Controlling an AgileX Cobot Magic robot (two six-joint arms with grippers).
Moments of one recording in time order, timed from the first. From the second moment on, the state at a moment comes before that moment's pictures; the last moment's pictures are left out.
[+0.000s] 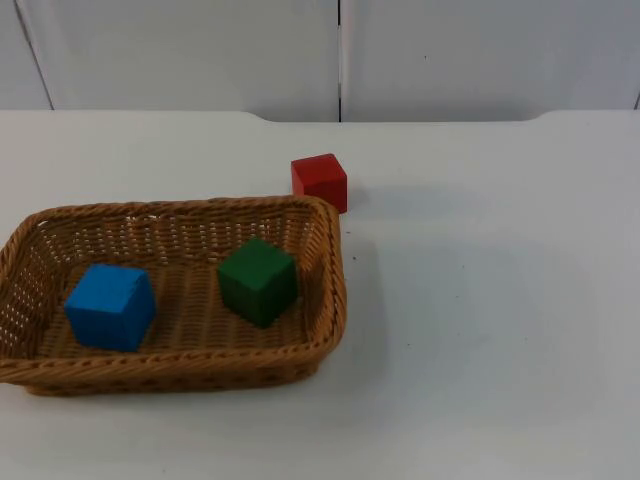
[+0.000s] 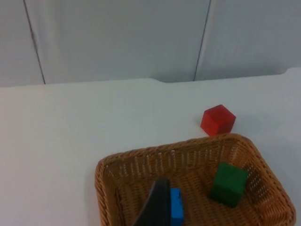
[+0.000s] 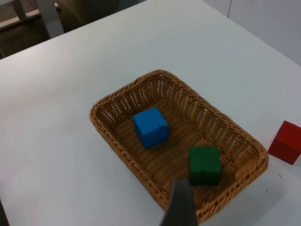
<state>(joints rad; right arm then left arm) 0.77 1.13 -1.06 0.29 0.58 -0.37 -0.22 0.38 -0.67 -0.06 0.76 -0.05</state>
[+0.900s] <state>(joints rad) 0.77 0.69 -0.79 0.29 0.58 -0.34 -0.22 0.05 -0.67 -0.06 1.02 0.05</state>
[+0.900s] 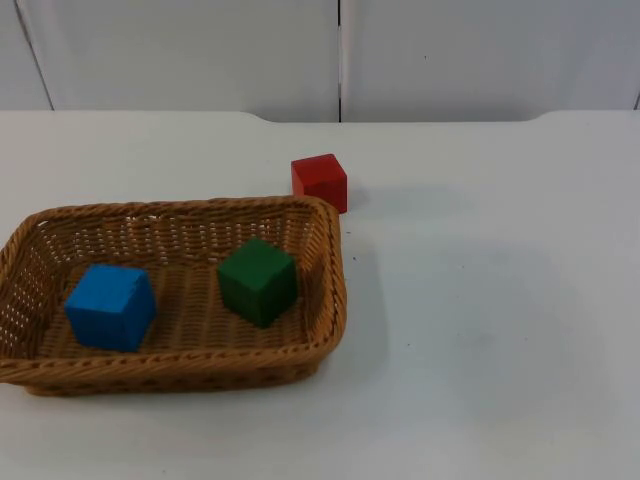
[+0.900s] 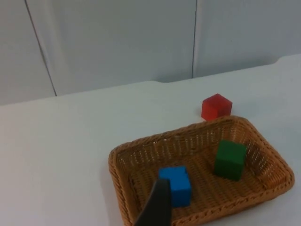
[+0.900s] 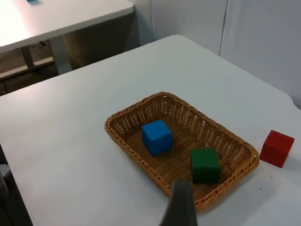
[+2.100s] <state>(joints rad) 0.78 0.17 -0.64 0.05 0.89 -0.09 -0.22 0.00 -0.50 -0.06 1.09 0.07</state>
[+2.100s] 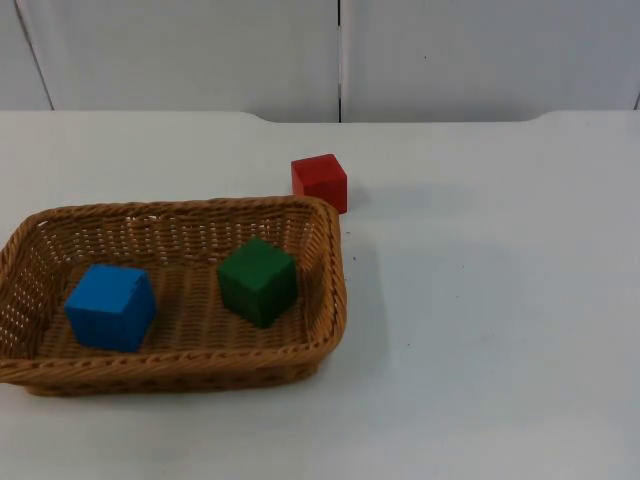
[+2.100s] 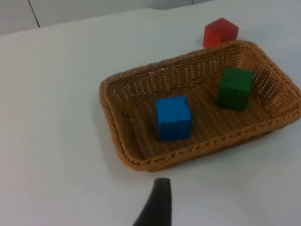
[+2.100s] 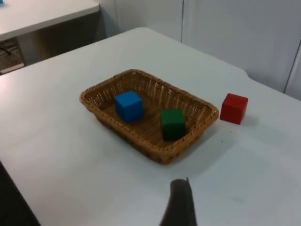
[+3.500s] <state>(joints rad) 0.78 0.00 -0.52 -0.06 1.08 0.03 -0.22 0.00 -0.50 -0.02 1.09 0.07</state>
